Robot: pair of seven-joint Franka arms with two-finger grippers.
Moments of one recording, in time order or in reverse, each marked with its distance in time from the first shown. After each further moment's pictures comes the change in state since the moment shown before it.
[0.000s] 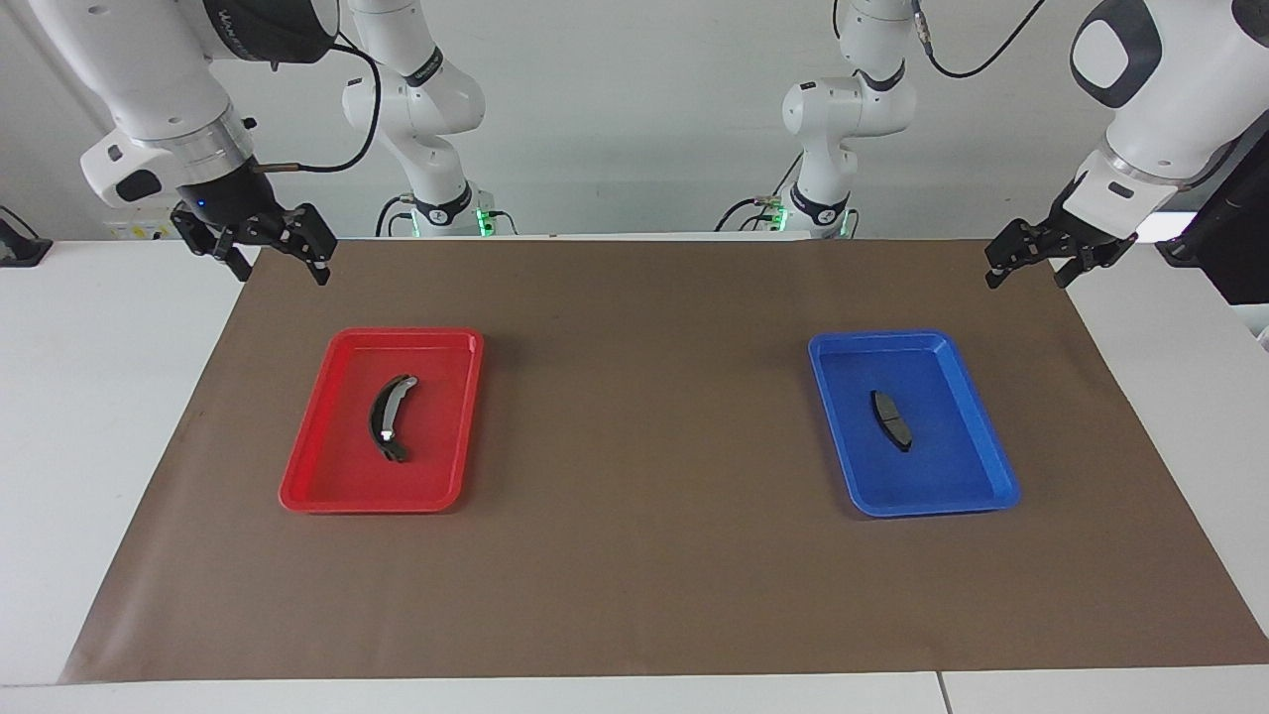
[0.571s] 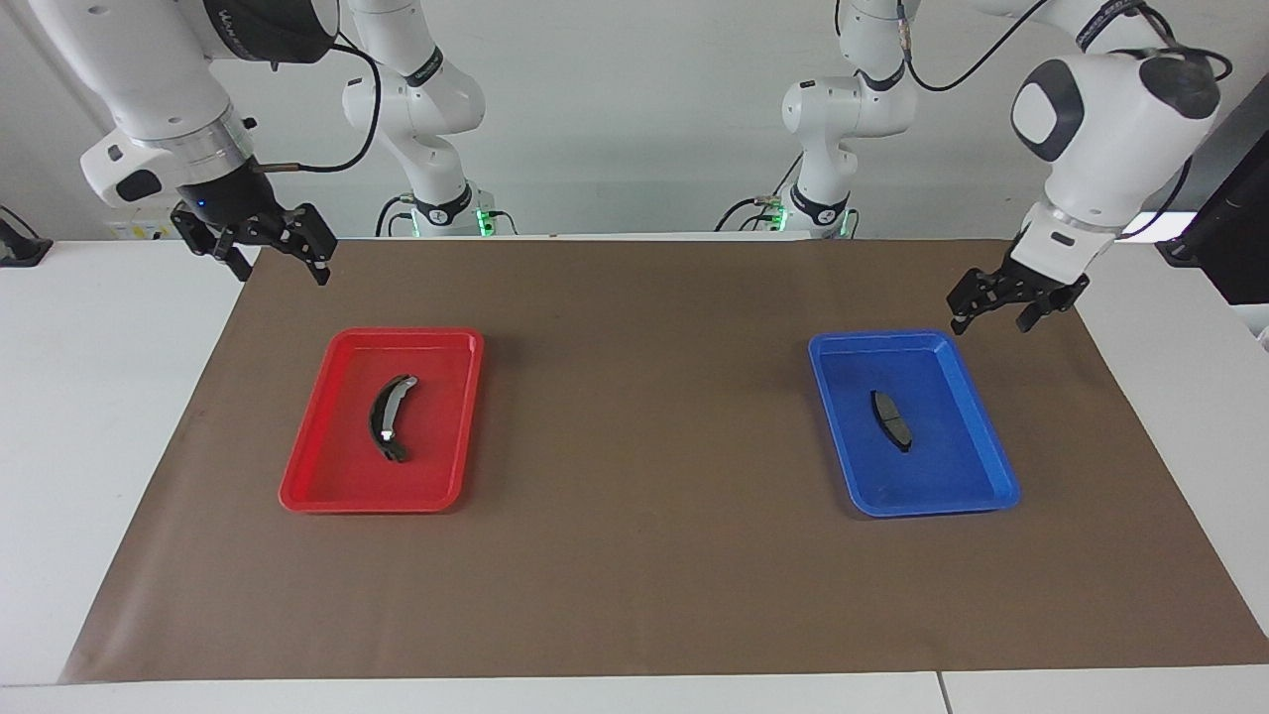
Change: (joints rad) left arm -0.074 -0.007 -0.012 -0.259 -0.001 0.371 -0.130; right arm 0.000 0.000 0.000 0.000 0.000 0.000 0.000
